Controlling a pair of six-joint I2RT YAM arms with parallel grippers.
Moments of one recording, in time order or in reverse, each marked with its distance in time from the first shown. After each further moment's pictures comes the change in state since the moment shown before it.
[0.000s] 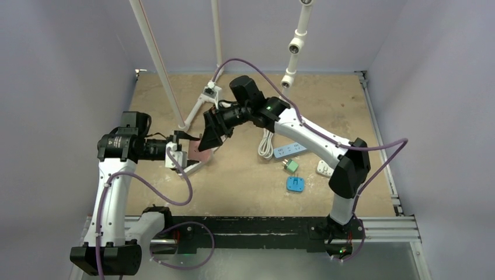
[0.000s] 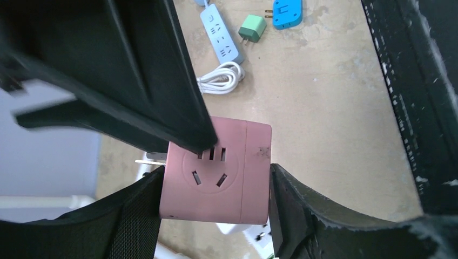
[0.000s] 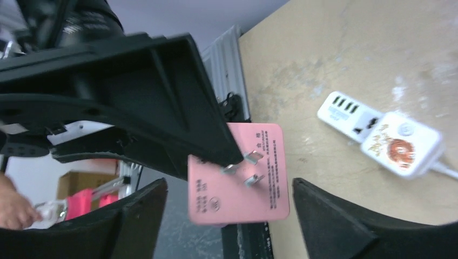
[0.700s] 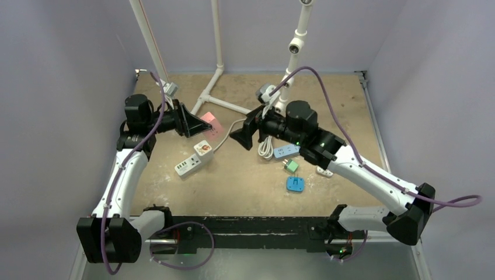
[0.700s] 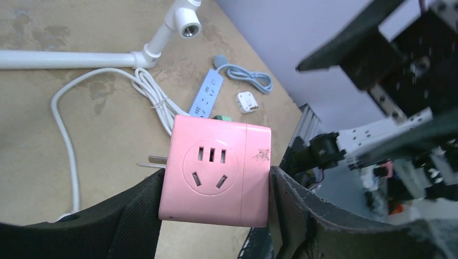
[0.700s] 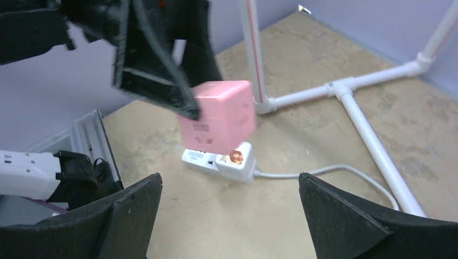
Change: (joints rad) left arm -0.002 0.085 -0.264 1.196 -0.059 -2.089; right arm -0.045 -0.620 -0.570 0.329 0.599 -0.177
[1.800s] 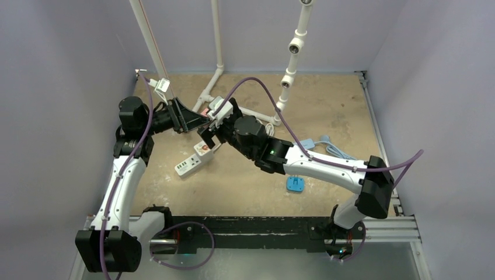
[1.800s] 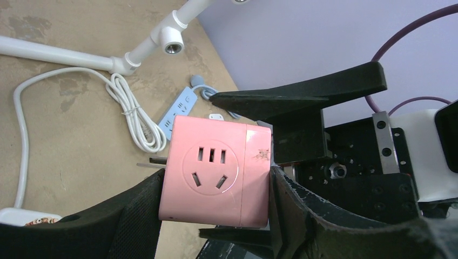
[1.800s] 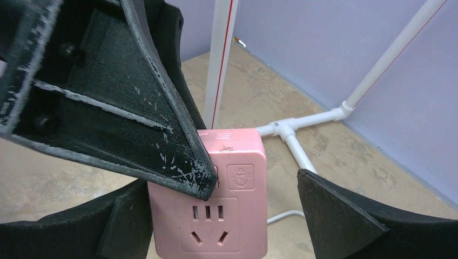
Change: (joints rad) left arm 0.000 -0.059 -0.008 0.108 -0.072 -0.406; right arm 0.311 0.326 0.106 0.329 0.571 -0.310
